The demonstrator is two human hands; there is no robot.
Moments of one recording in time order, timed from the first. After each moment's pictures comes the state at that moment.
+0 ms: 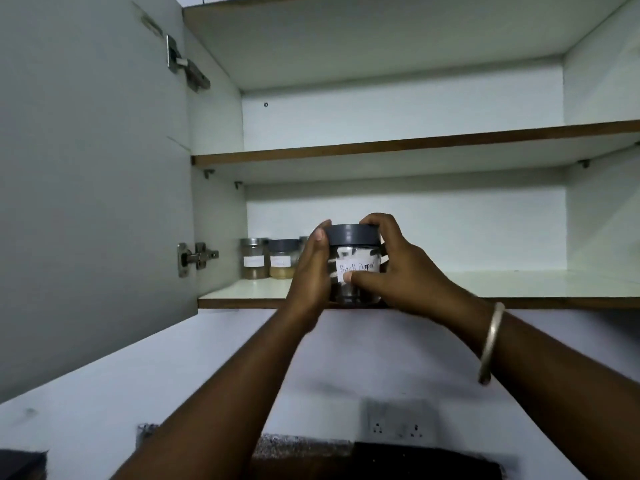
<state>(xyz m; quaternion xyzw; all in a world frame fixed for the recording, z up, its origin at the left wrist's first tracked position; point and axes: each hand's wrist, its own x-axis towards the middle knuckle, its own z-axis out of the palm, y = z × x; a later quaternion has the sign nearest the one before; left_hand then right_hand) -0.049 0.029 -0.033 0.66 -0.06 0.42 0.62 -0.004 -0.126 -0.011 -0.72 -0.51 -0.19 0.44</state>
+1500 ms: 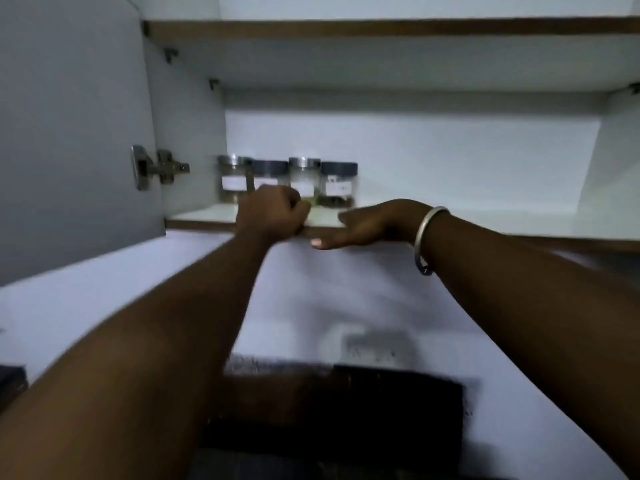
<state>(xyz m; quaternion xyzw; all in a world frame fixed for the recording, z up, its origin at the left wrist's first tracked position) 0.005 0.148 -0.071 0.88 0.16 0.45 0.04 0.105 -0.024 -0.034 -0.86 -0.49 0.09 0.10</state>
